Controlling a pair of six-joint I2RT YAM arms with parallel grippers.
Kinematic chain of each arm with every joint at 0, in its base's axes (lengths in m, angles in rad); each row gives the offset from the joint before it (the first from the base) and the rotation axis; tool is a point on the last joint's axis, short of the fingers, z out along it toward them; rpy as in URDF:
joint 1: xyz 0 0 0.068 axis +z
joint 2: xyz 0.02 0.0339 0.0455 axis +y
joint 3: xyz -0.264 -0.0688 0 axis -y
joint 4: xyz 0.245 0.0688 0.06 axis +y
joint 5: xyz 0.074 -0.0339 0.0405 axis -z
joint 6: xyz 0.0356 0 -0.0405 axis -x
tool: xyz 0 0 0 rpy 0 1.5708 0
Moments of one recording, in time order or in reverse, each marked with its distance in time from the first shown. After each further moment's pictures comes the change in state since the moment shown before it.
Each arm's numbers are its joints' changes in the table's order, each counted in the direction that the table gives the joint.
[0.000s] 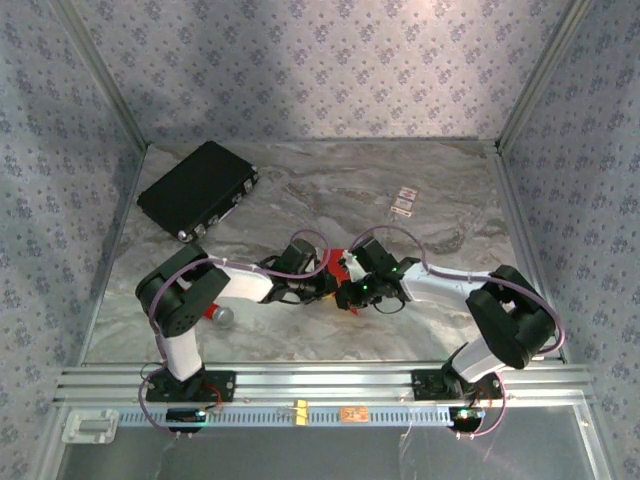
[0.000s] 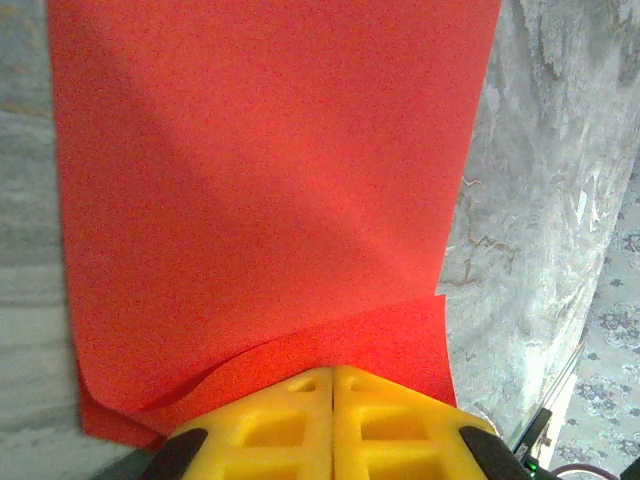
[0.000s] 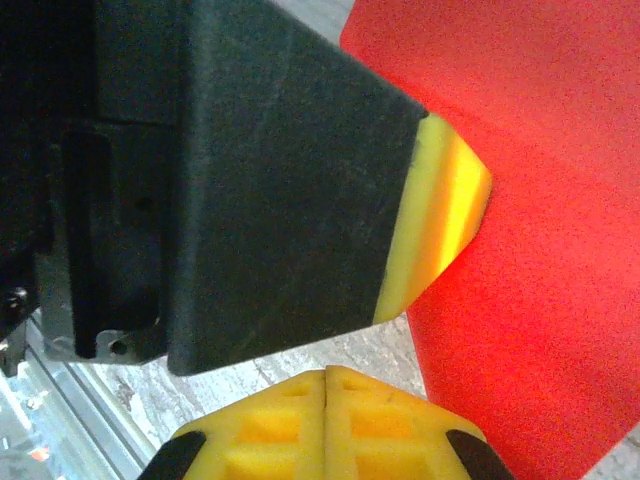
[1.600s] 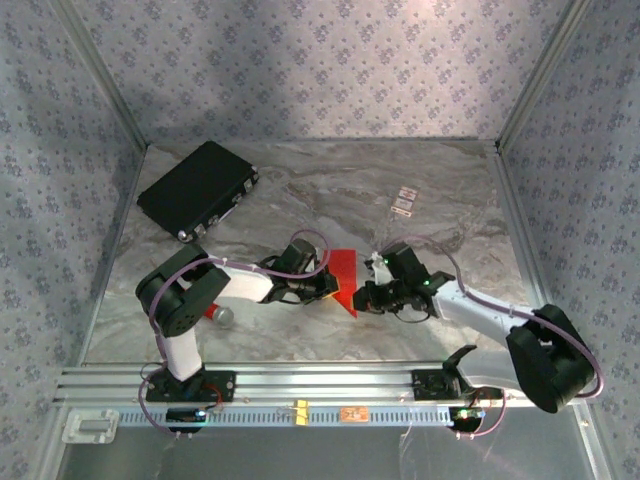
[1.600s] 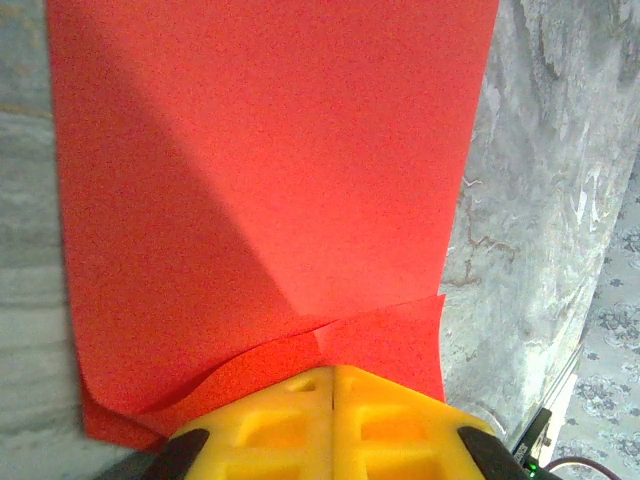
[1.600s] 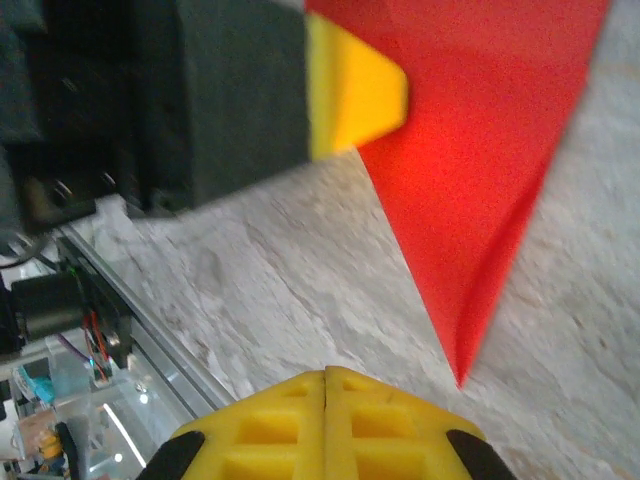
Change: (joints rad) left arm 0.000 0.002 0.000 -0.002 0.000 0.000; right arm -0.118 -0.267 -0.166 -0.009 -0.134 -0.158
